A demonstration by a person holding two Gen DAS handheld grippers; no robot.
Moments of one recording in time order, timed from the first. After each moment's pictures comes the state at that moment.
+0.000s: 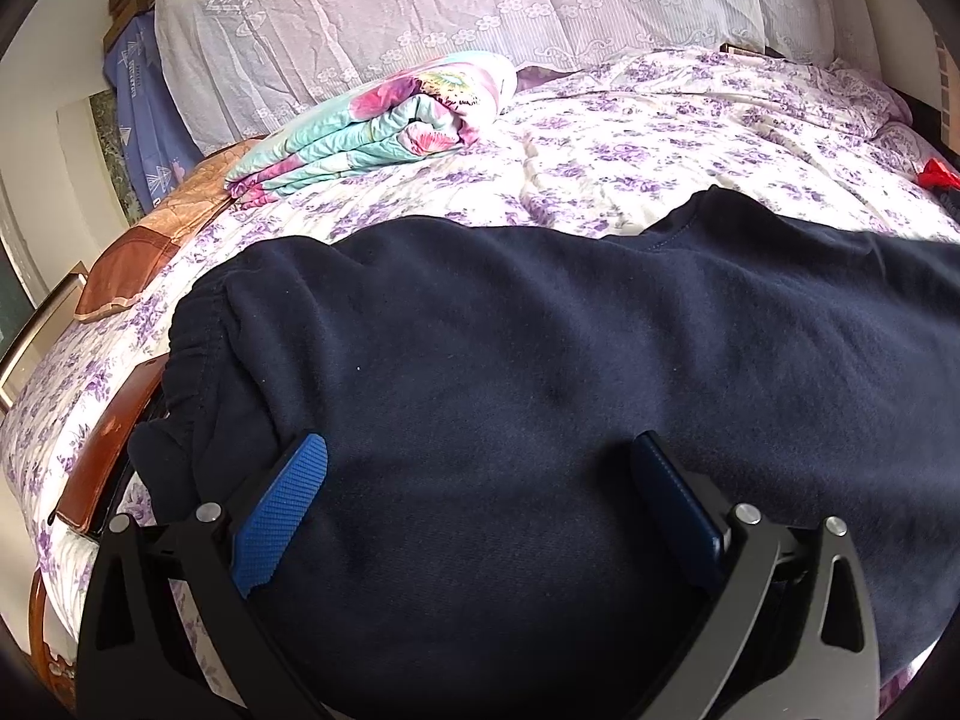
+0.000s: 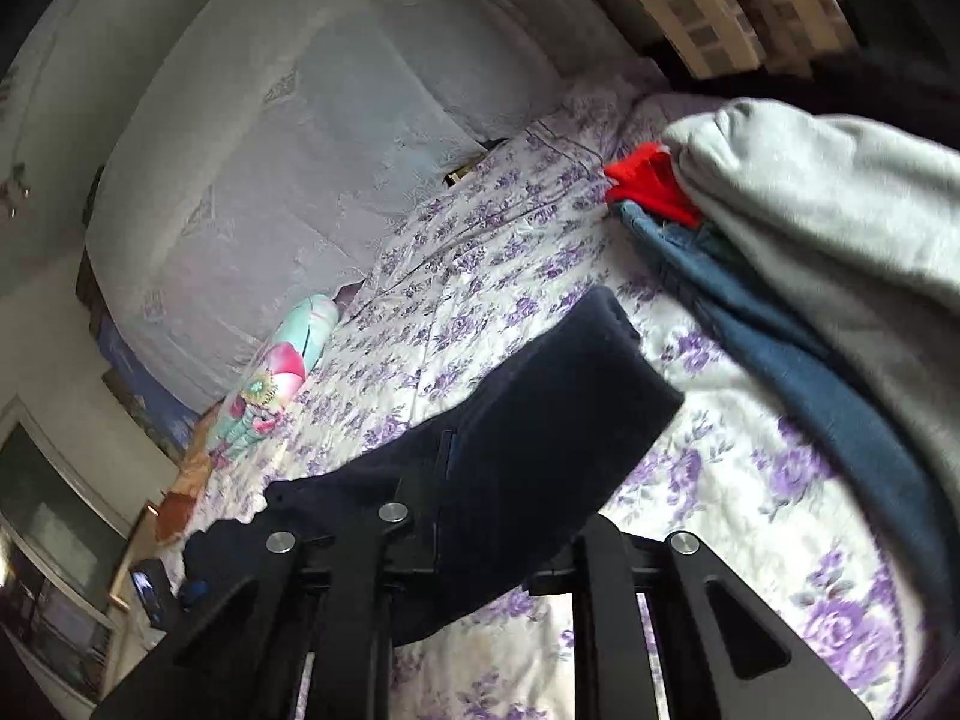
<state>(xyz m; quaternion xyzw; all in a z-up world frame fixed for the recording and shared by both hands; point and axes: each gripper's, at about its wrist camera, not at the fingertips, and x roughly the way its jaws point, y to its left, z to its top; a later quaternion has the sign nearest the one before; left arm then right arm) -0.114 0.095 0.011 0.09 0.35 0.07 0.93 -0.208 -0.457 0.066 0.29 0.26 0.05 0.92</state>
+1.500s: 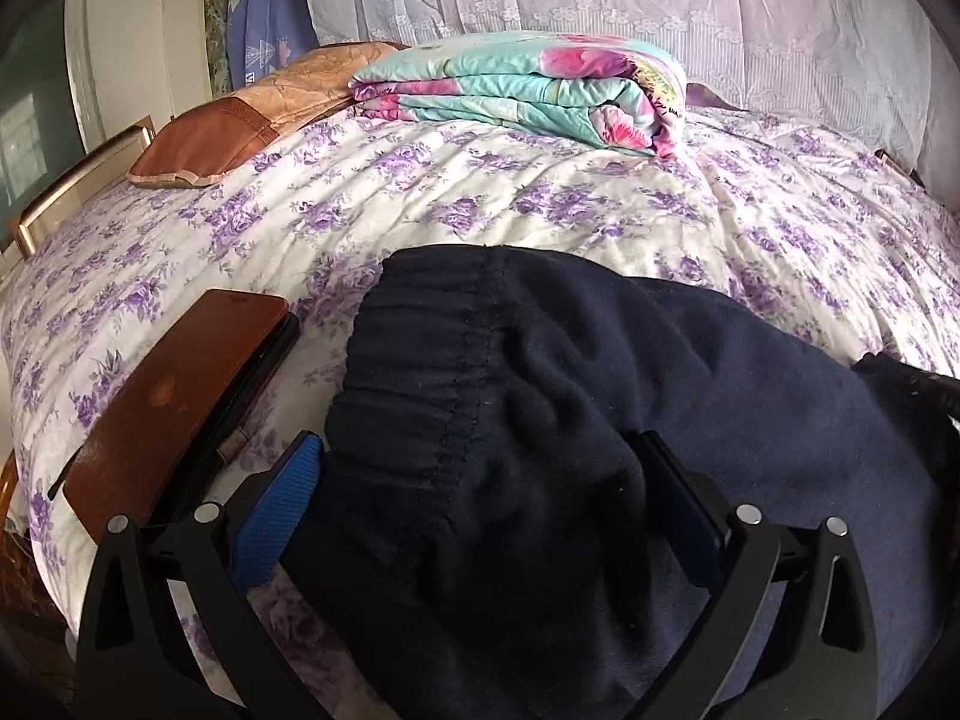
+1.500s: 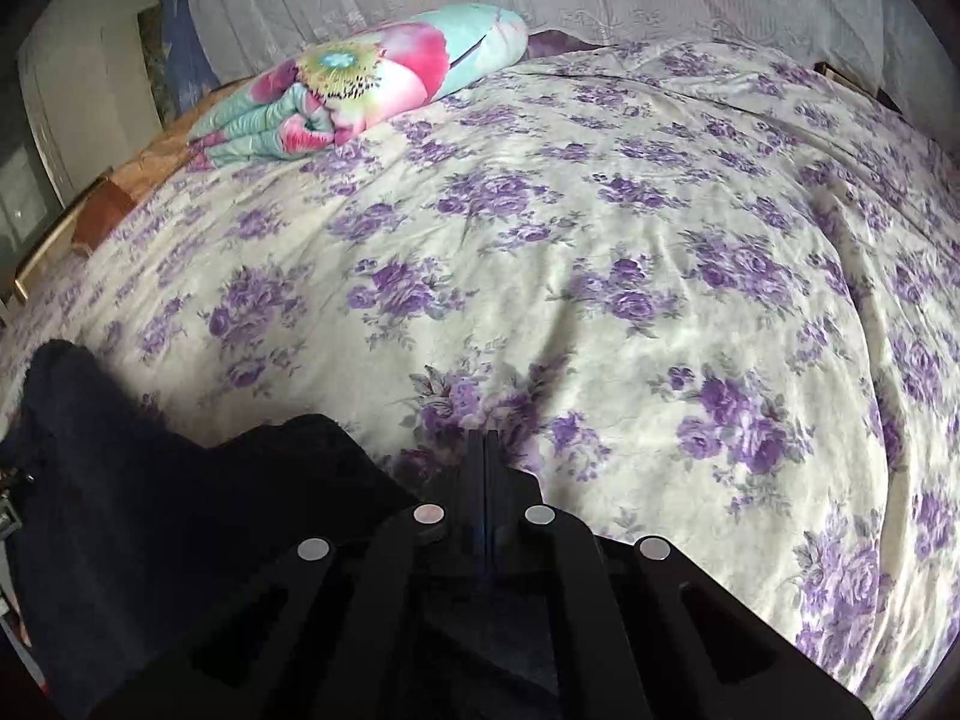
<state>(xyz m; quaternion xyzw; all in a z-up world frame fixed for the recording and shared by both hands) -0.073 0.211 0.027 -0.06 0.38 0.16 0.91 0.086 -0.106 0.025 -0.01 0.43 0.18 0.89</state>
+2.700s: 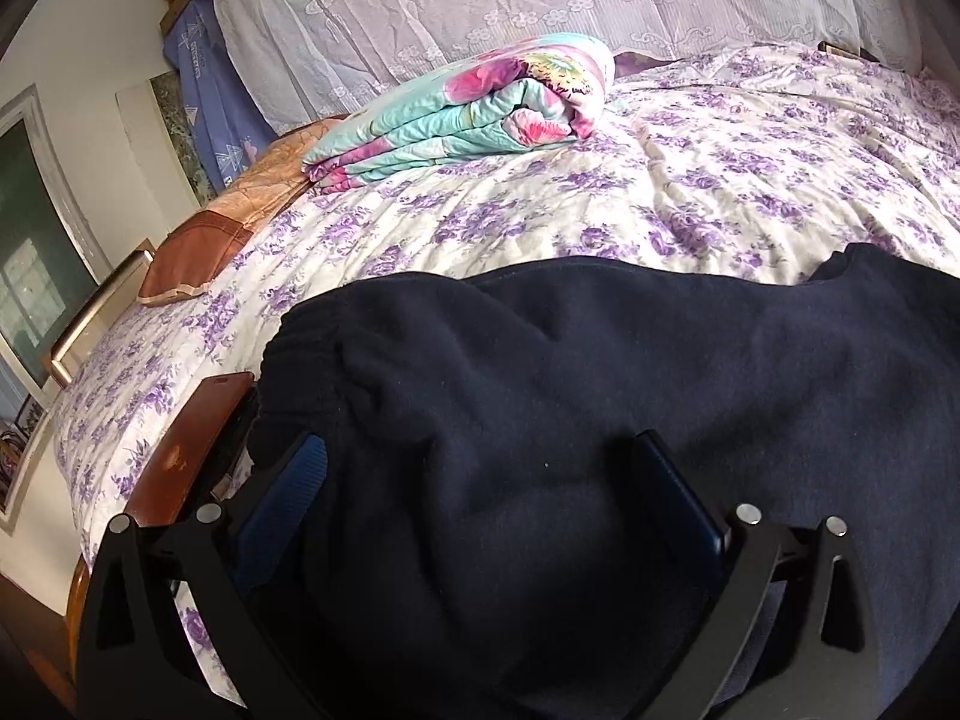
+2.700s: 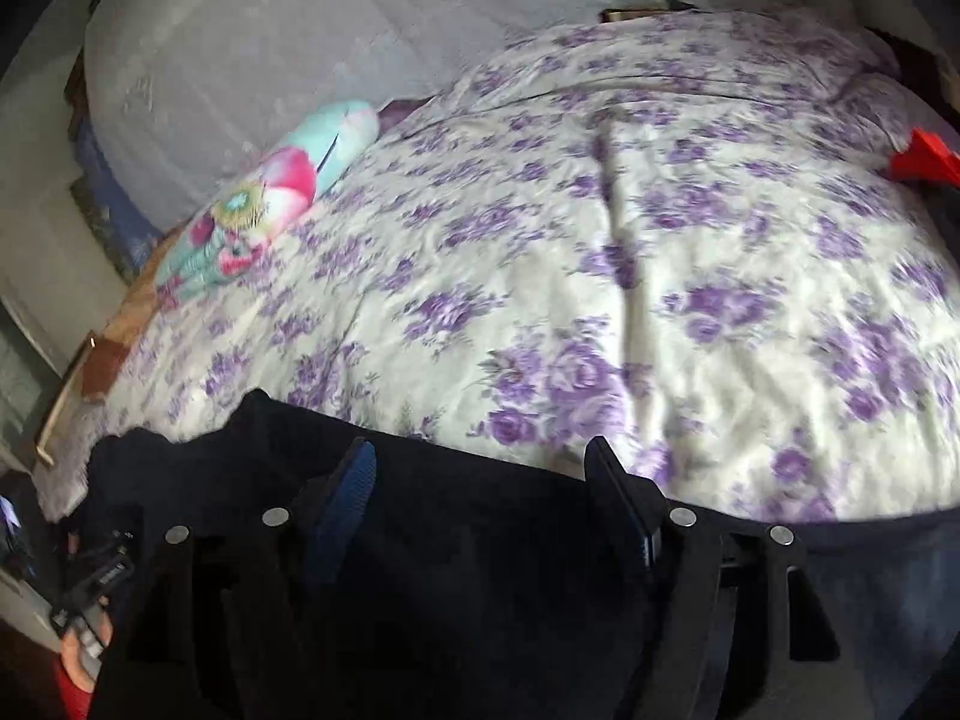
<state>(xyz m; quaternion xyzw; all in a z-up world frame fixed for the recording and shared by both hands) -0.070 0.137 0.026 0.09 0.36 0.17 0.91 -0.014 -0.252 0.044 0.17 0.39 0.11 0.90</state>
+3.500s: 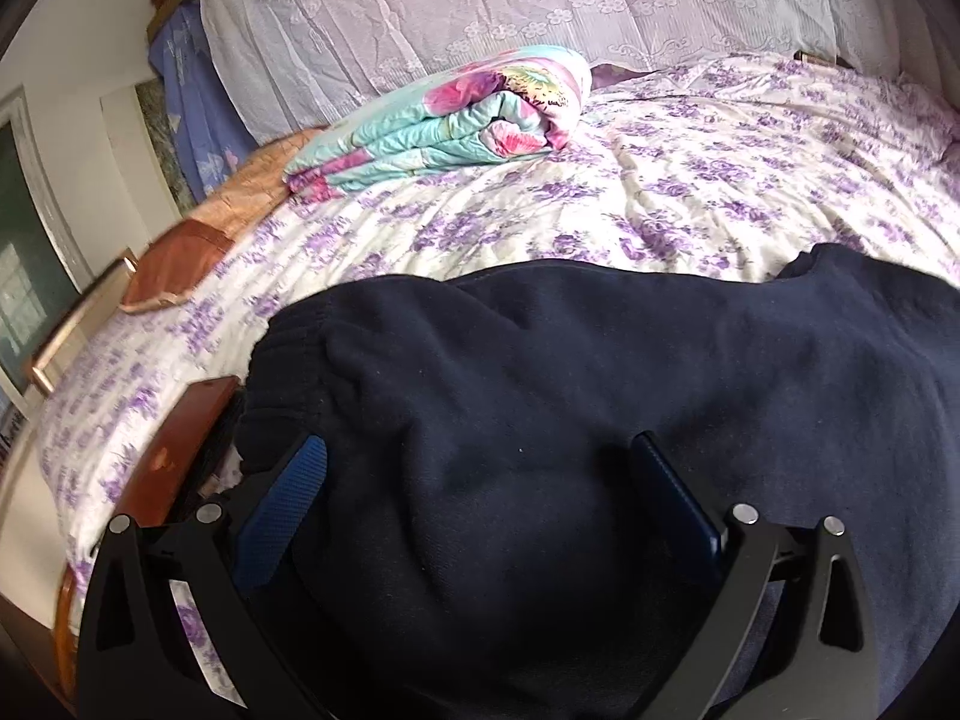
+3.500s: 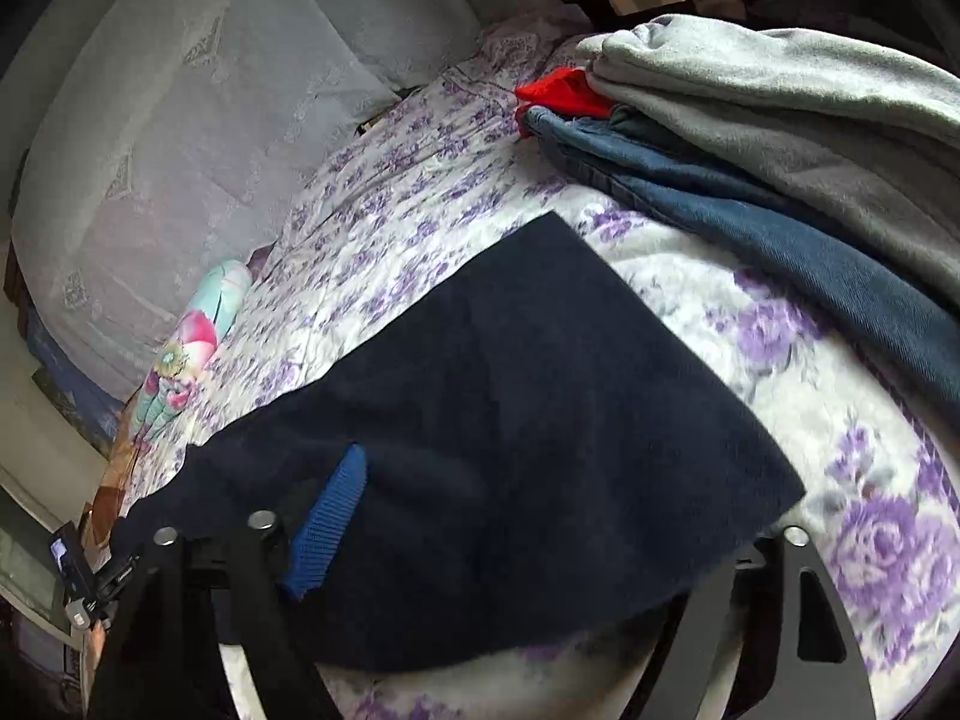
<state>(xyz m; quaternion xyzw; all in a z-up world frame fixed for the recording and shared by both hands) -0.079 0.136 0.028 0.08 0.36 0.13 0.92 -0.187 -0.439 -0.001 0.30 0.31 -0.04 0.90</state>
